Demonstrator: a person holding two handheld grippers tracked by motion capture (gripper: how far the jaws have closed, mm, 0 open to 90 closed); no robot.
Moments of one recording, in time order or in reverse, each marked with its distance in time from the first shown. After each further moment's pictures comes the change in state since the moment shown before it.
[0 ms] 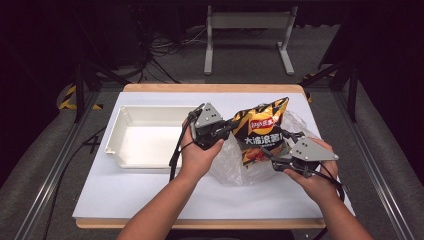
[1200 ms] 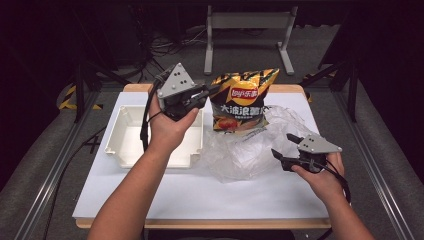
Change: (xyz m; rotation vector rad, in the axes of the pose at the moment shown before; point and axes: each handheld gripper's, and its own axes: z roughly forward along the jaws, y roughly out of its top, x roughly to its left) left arm 0.036 0.078 -0.075 -0.134 0.057 0.176; right arm -0.021 -0.038 0.001 0.199 -0.029 0.170
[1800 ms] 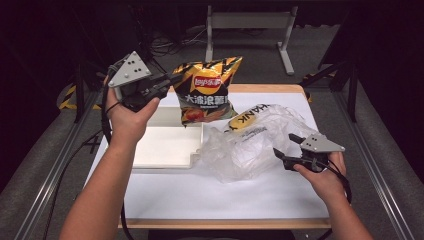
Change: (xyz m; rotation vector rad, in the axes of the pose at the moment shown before) left arm 0.048 -0.004 -0.059 0.022 0.090 -0.012; right arm -0.005 -0.003 -0.002 -0.010 -0.005 0.038
